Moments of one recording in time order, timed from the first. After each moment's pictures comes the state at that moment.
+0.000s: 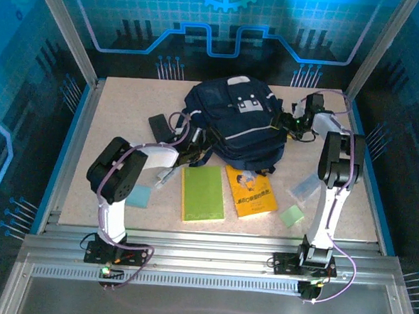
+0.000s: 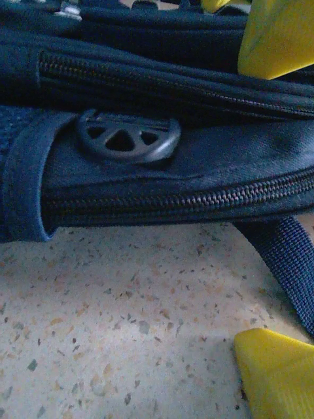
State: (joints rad) left arm -0.49 1.94 1.08 0.15 0.00 -1.23; right arm -0.09 2.19 1.62 -0.53 -0.58 0.29
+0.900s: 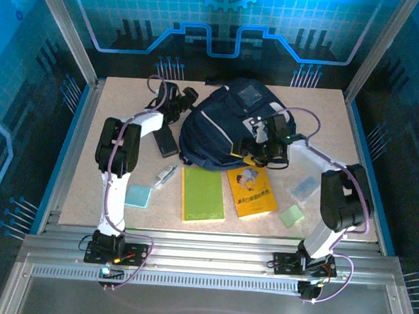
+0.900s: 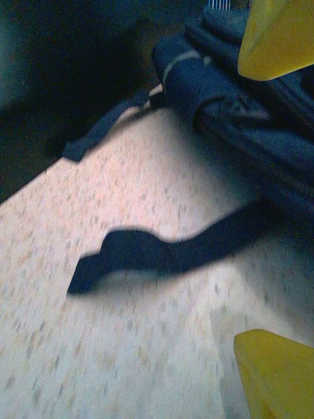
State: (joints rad) left arm -0.15 2.24 1.59 0.05 0.13 -0.96; right arm 0.29 1.66 1.10 -0.45 -0.60 0.57
